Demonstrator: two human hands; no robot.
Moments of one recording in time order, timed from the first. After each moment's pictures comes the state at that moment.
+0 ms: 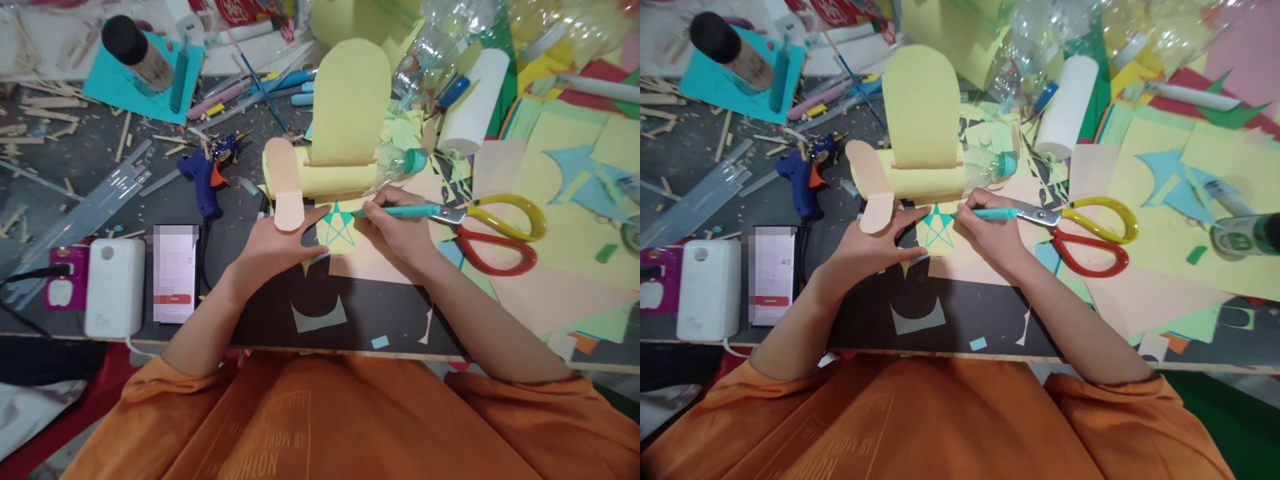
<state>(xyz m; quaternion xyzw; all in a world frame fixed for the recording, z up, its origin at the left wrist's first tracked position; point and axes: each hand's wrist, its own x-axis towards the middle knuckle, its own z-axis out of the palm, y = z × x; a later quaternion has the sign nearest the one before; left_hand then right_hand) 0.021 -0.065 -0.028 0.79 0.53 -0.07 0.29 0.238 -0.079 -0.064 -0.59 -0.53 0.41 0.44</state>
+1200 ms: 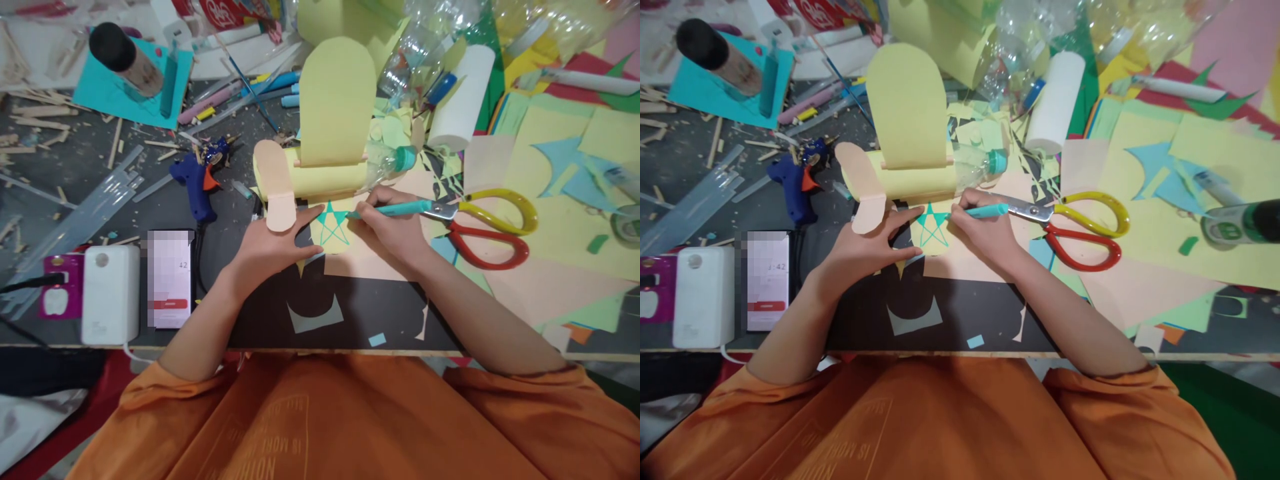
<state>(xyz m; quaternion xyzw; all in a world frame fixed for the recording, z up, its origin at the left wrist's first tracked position) 0.024 -0.064 -0.023 0.79 0.54 -0.08 0.28 0.236 -0.077 -0.059 -0.61 -0.54 0.39 0.43</state>
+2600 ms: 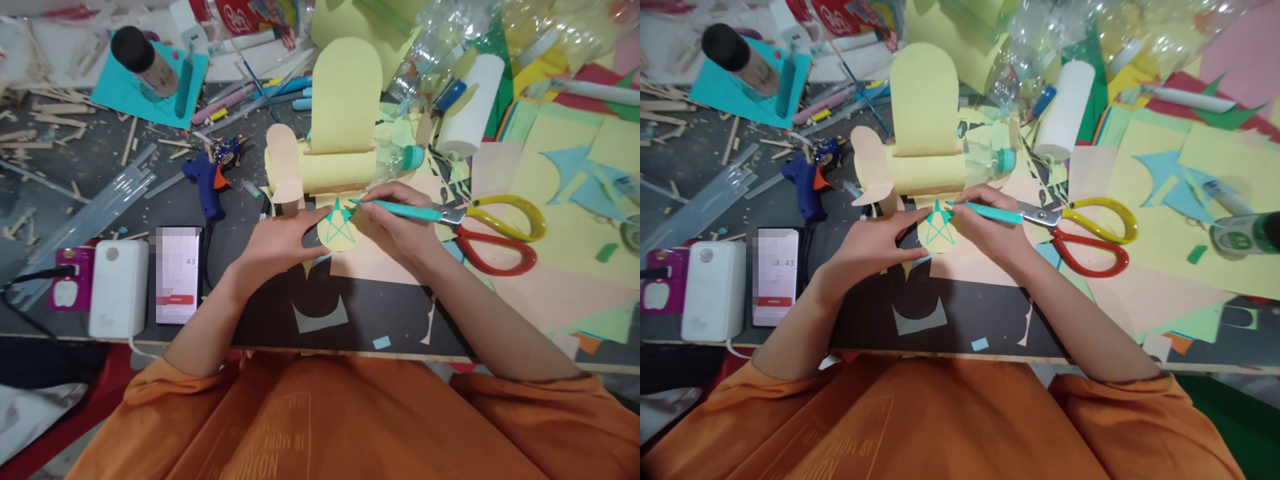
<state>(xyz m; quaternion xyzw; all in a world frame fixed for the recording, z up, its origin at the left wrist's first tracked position) 0.024 -0.061 -0.020 0.81 0.52 -0.11 0.27 0.241 -0.076 -0.062 -0.53 -0.53 0.43 0.49</state>
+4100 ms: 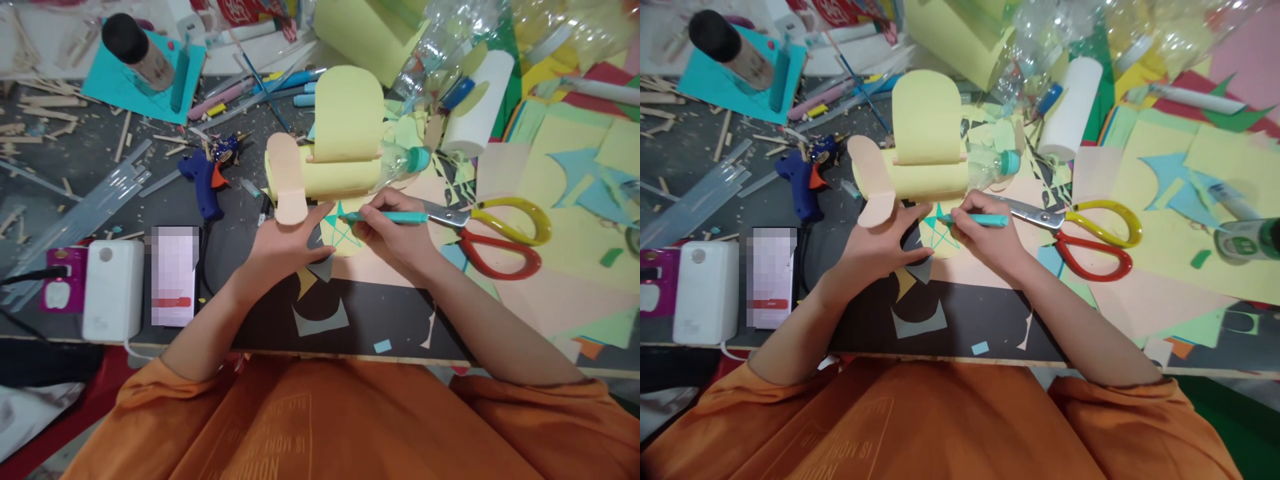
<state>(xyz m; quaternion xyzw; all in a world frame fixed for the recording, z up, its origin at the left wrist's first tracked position) 0.032 -0.070 -0.029 0.82 0.53 -0.08 0.18 0.224 -0.085 -0.064 -0.48 -0.40 0.58 0.52</state>
